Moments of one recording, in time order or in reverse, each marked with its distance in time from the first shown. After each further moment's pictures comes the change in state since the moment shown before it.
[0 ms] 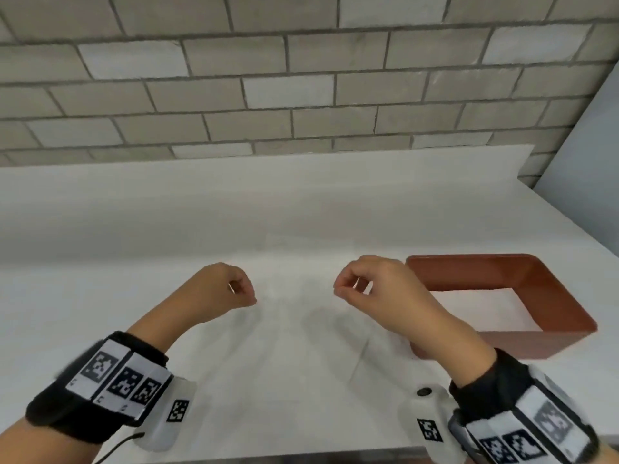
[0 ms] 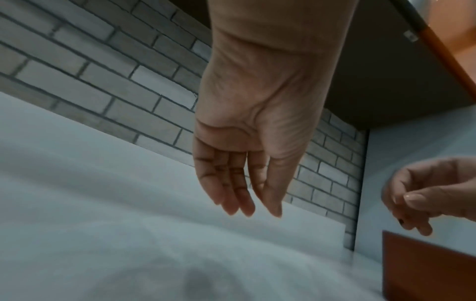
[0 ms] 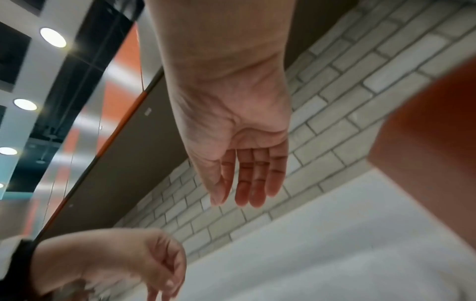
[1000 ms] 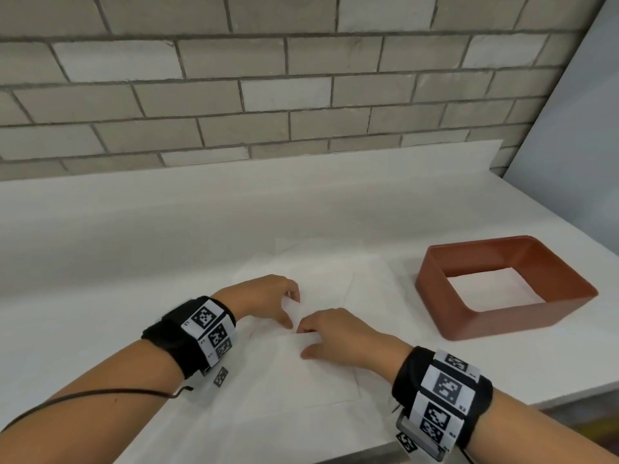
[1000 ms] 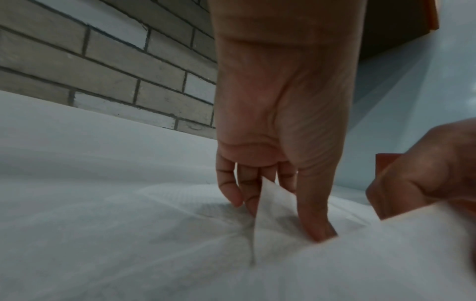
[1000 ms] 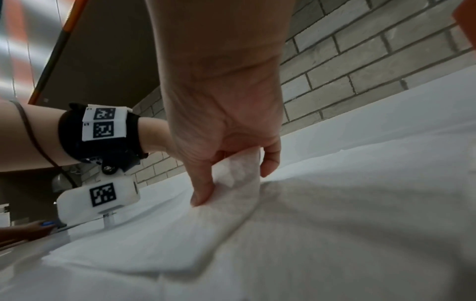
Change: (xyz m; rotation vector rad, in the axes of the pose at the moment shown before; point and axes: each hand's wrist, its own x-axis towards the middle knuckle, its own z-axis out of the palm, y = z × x) left_hand 0.069 -0.033 0.020 0.340 -0.423 0.272; right_hand 0.032 -0.040 0.128 -0.226 -0.473 0.109
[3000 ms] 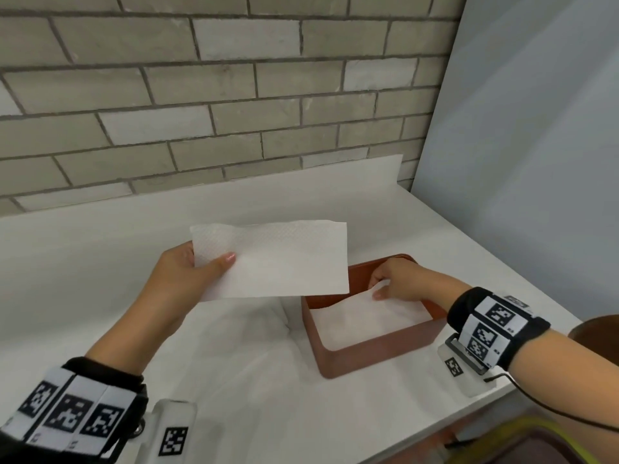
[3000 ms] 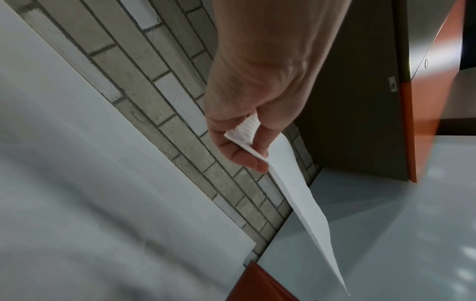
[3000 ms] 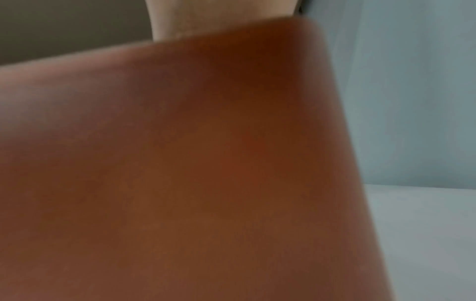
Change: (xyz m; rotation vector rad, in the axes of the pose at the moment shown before) left_hand 0.020 0.161 -0.047 -1.105 0.764 0.133; right_hand -0.116 0.273 -0.141 0.024 0.182 0.386
